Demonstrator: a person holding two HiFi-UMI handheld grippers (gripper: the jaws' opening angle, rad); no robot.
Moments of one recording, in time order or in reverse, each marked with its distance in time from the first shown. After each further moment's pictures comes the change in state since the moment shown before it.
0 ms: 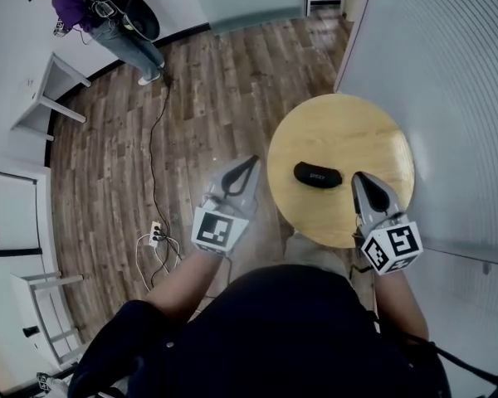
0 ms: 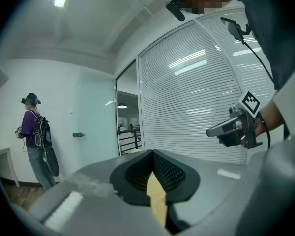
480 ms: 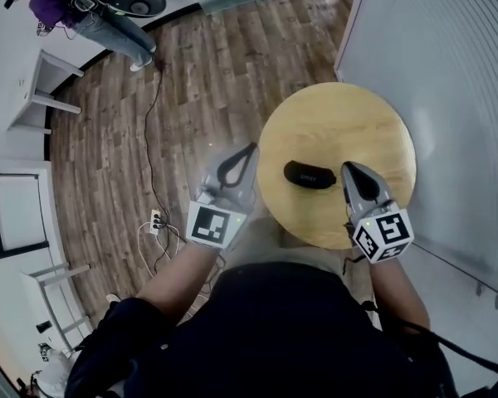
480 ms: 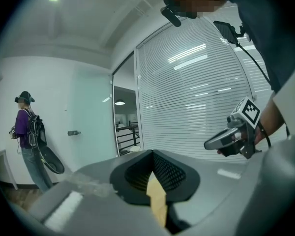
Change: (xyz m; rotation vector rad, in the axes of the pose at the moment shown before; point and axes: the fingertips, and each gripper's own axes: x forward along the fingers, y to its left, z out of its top) left arm 0.092 0.004 0.000 -0.033 0.028 0.002; right arm 0.062 -0.069 -0.035 0.047 0.085 0.047
